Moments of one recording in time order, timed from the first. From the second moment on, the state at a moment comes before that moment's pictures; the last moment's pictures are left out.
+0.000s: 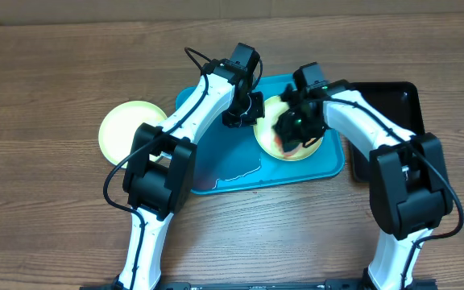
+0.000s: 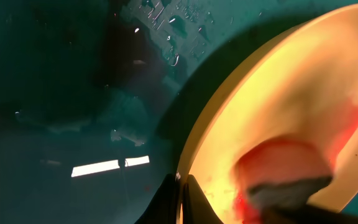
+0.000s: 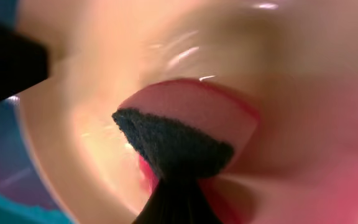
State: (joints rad) left arm -0.46 2.29 1.87 -0.94 0.28 -0.54; right arm 0.32 2.02 1.41 -0.80 -0.31 0.09
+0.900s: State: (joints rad) left arm -0.46 2.29 1.87 -0.94 0.30 -0.54; right arm 0.20 2.04 1.41 -0.76 -0.21 0.30
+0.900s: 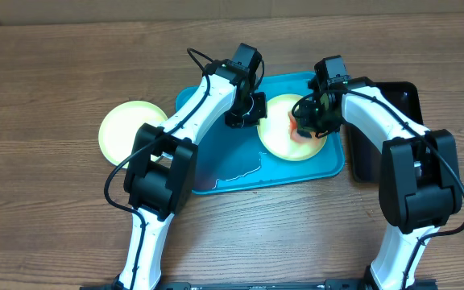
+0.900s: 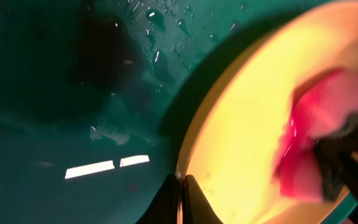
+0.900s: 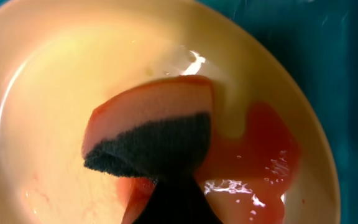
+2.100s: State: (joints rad) left arm -0.46 2.29 1.87 -0.94 0.29 -0.52; right arm 0.23 2.06 1.43 -0.70 -0.26 0.24
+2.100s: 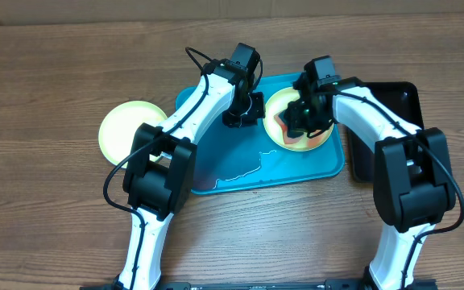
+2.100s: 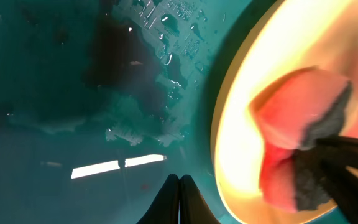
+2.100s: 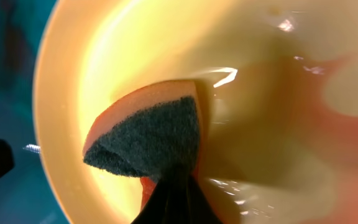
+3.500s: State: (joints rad) left arm -0.46 2.31 1.87 -0.79 0.32 -0.46; right arm 0.22 2.06 1.43 -0.75 -0.28 0.28
